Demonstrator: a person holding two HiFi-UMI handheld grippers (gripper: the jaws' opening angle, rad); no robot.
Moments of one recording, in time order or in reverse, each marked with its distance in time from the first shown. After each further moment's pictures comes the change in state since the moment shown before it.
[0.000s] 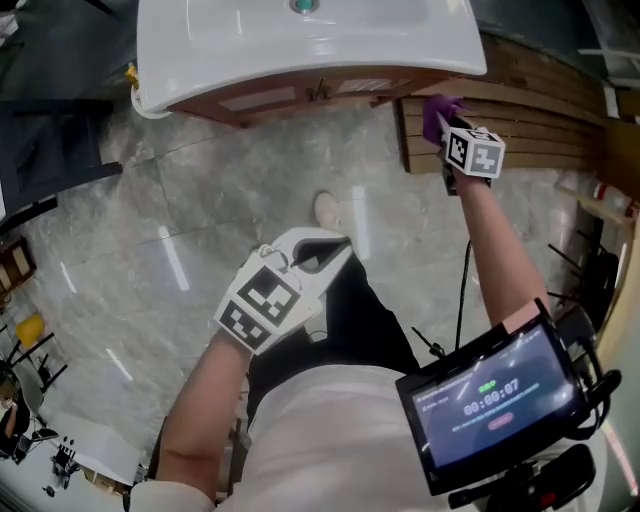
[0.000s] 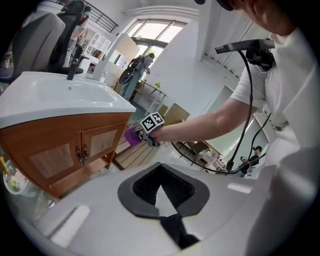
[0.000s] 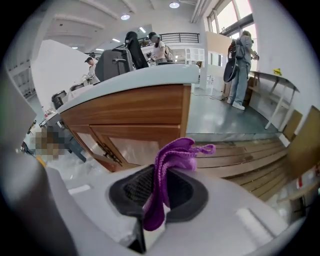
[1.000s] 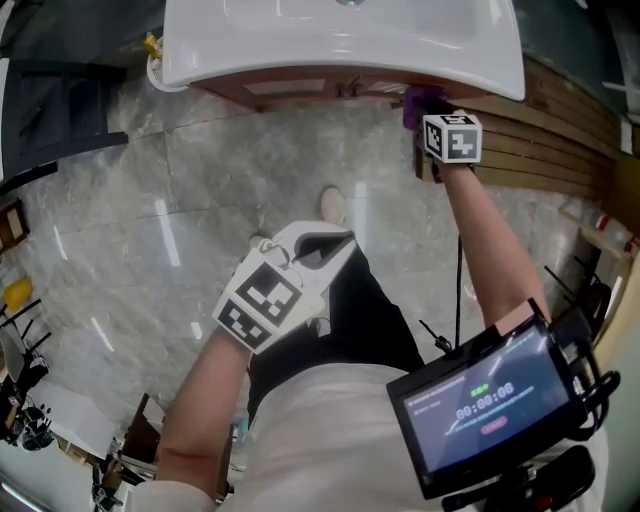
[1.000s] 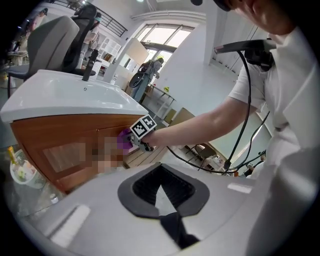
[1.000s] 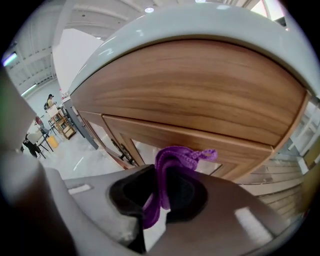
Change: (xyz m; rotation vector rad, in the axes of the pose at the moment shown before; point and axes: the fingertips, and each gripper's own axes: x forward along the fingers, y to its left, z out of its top) left arm -0.013 0.034 -0.005 -0.059 -0.047 0.082; right arm 0.080 0.097 0.024 -0.206 0.042 0.139
